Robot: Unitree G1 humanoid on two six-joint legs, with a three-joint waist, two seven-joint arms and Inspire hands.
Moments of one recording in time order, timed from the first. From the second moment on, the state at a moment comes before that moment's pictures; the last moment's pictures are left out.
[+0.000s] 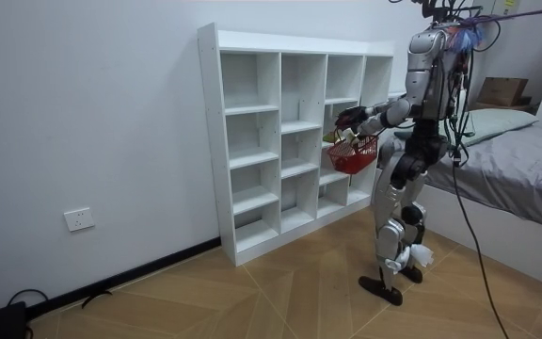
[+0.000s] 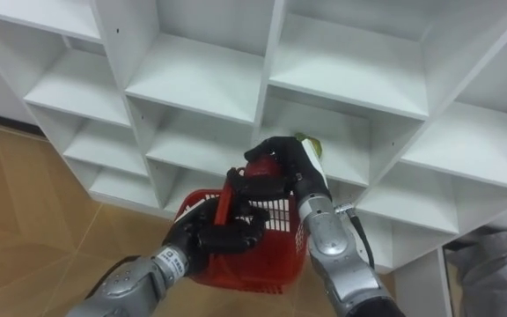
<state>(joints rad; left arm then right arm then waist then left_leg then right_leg) -0.07 0.15 -0.47 0.38 -0.59 0.08 -0.16 -0.25 -0.22 0.36 0.58 0.14 -0.15 -0.13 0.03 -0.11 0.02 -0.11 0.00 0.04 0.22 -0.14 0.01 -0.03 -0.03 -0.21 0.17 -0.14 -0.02</state>
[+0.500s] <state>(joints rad) 0.00 0.18 -0.46 0.38 -0.57 0.08 -0.17 -0.25 -0.23 0.36 0.60 0.11 -0.06 -0.08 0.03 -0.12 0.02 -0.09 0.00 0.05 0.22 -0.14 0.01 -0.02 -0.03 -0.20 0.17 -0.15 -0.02</state>
